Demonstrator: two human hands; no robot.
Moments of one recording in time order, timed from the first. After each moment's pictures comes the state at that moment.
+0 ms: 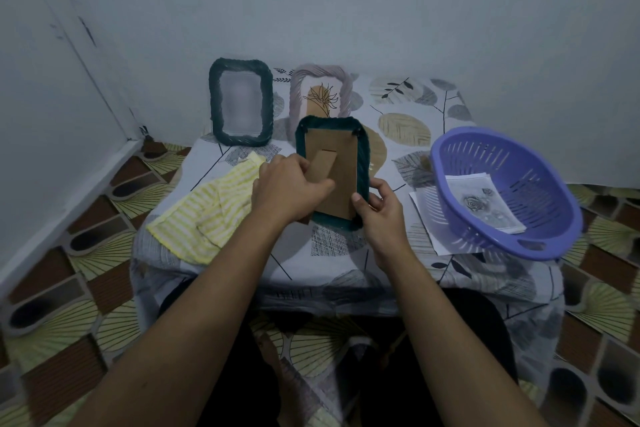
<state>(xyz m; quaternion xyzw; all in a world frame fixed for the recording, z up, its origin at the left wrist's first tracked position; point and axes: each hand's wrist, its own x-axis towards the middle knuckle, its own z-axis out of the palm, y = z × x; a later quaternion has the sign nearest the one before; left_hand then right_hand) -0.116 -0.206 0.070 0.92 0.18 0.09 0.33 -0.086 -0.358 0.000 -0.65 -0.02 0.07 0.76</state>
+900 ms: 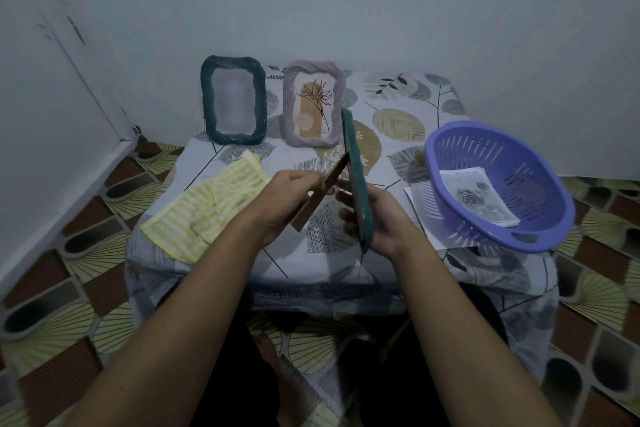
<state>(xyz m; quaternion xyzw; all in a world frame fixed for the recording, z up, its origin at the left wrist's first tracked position) -0.131 -0.207 0.066 0.75 0.08 -0.04 0.66 -0.078 -0.370 0.024 -0.52 0.06 0.32 0.79</state>
